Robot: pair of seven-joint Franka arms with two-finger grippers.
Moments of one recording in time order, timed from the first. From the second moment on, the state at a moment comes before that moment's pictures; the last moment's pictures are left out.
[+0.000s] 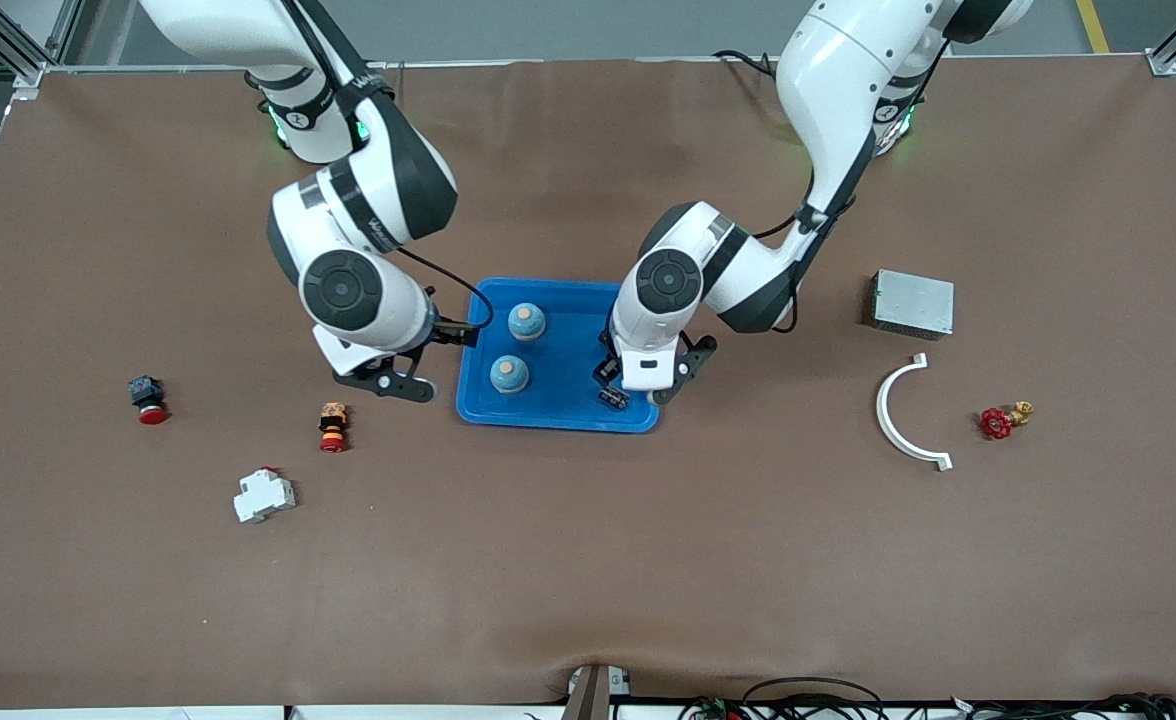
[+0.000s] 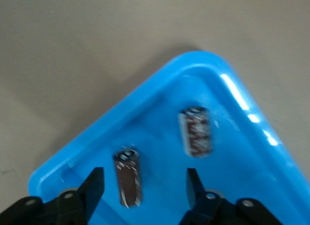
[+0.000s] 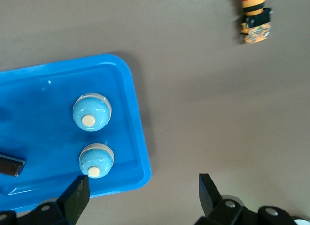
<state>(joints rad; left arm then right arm) -0.59 0.67 -0.16 -1.62 -0.04 2.25 -1.54 0.50 0.43 0.01 -1.61 0.09 1.76 0.69</state>
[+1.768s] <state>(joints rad) -0.55 0.54 -0.15 -1.67 0.13 2.29 -1.74 0.61 0.68 0.00 -1.62 0.10 2.15 0.73</state>
